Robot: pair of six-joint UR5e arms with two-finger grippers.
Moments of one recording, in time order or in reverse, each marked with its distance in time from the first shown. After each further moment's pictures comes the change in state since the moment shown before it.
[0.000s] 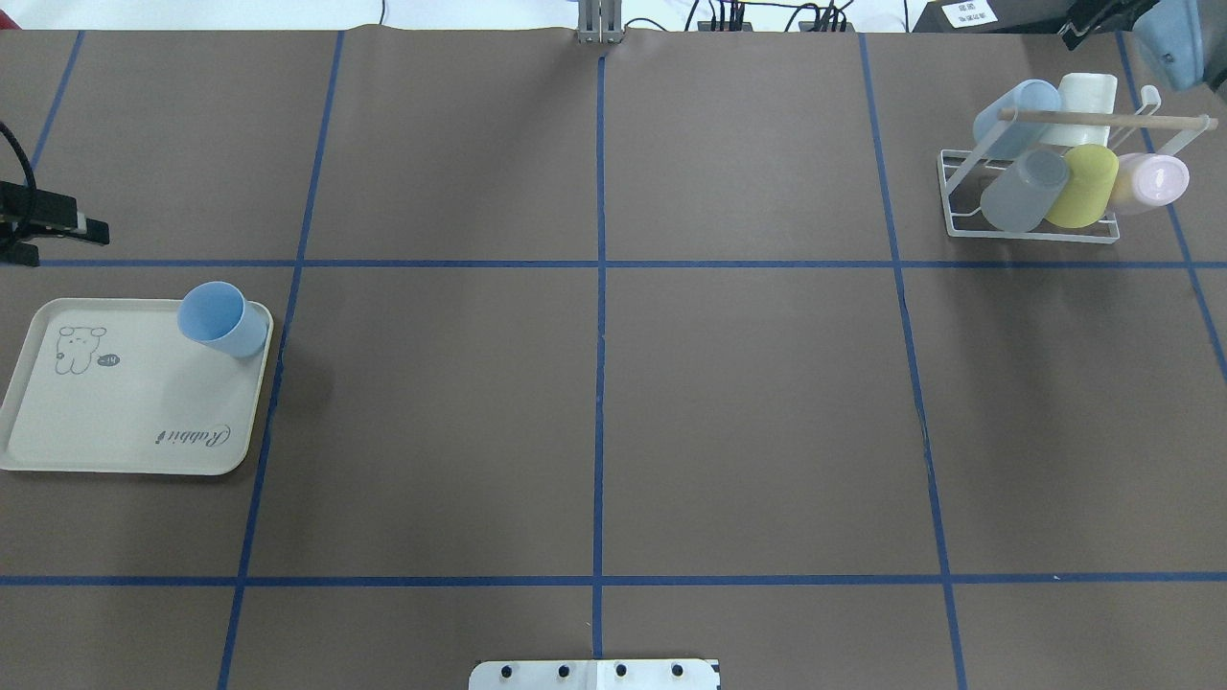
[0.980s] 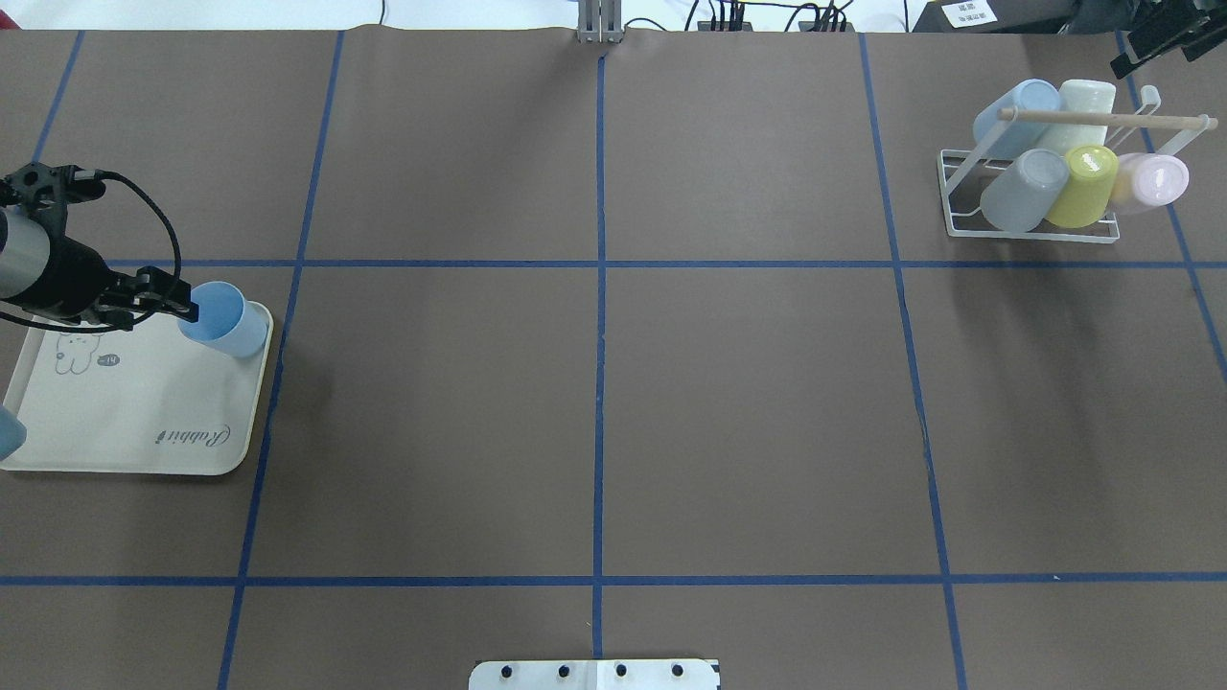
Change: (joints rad) left arm 0.200 -0.111 0.177 0.099 0.126 0.039; right arm 0.044 -0.205 0.271 -0.005 0.113 0.046
